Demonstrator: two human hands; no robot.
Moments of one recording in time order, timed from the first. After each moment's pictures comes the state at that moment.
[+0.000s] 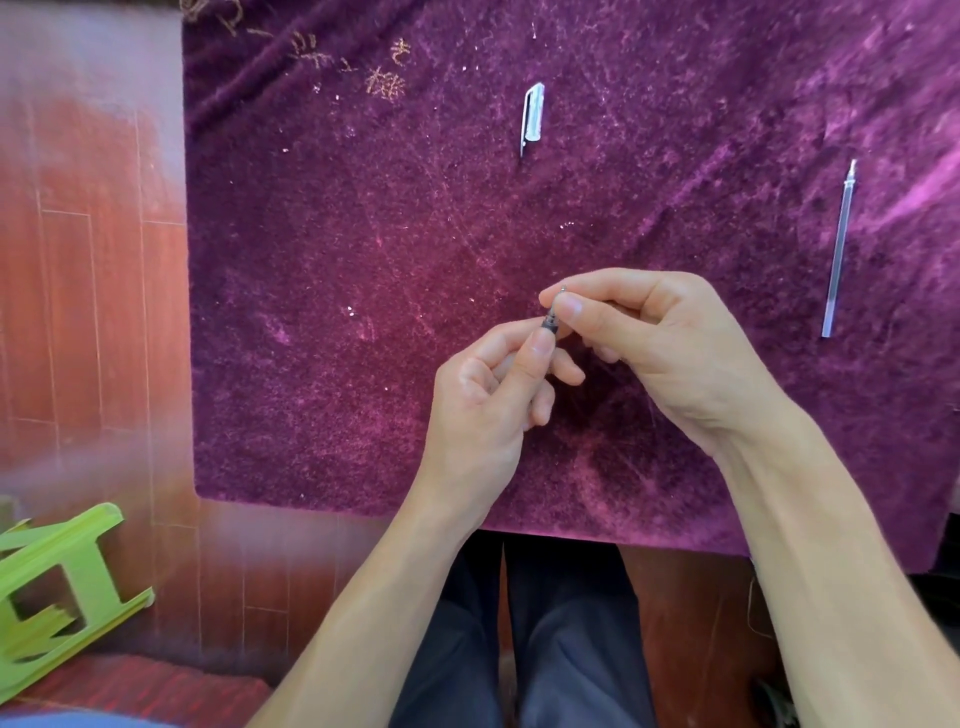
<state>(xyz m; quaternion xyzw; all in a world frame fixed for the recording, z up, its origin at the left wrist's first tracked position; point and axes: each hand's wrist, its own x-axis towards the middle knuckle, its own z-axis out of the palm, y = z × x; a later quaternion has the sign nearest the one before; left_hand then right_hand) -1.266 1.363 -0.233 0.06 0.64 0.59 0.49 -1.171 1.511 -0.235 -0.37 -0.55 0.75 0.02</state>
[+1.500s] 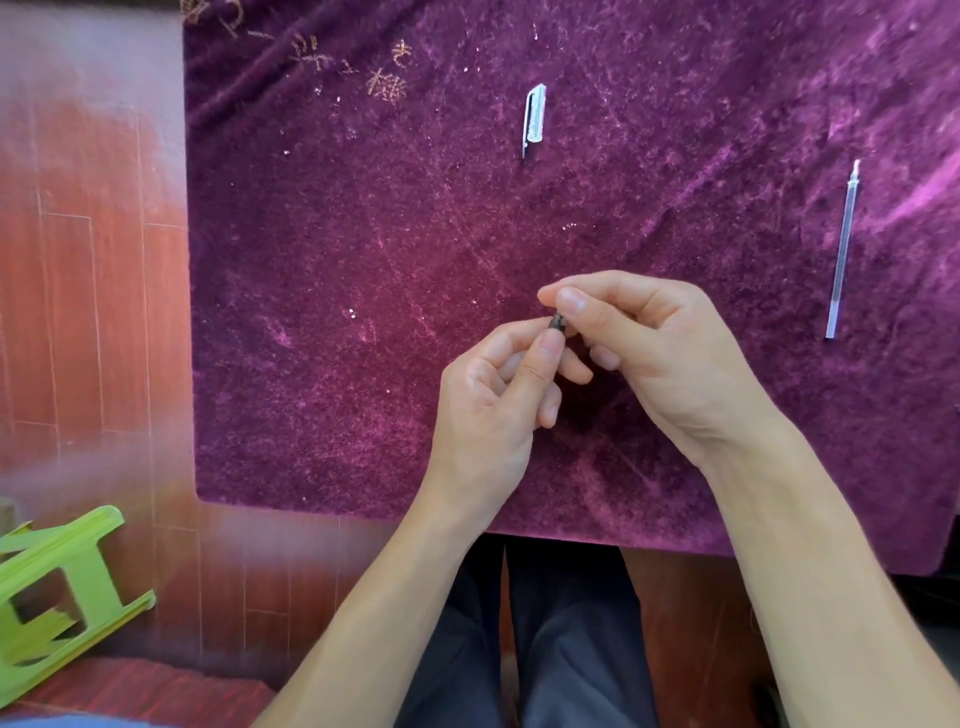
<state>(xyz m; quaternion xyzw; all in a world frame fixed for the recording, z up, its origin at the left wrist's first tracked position) -1.265 1.366 -0.232 0.06 0.64 0.60 0.48 -1.175 1.500 -0.232 -0.40 -0.51 0.76 0.06</state>
